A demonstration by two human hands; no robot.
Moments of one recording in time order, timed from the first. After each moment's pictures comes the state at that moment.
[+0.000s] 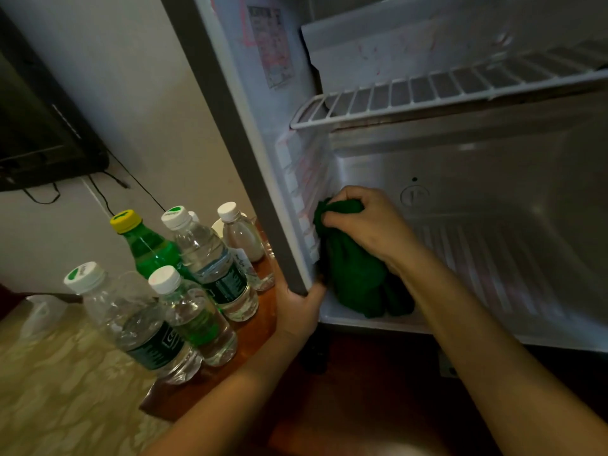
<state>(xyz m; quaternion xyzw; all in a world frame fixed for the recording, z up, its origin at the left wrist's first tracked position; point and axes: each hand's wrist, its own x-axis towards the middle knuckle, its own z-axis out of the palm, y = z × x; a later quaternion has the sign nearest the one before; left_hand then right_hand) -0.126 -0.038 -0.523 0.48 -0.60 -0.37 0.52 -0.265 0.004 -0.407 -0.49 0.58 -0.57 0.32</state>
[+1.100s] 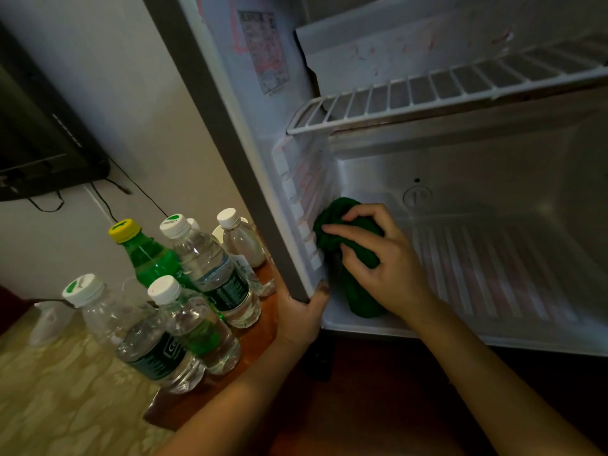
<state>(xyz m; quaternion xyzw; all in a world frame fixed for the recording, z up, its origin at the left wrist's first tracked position) -0.118 -0.053 -0.544 0.49 -0.63 -0.35 0.50 -0.273 0.009 -0.467 -0.65 0.48 -0.59 -0.06</state>
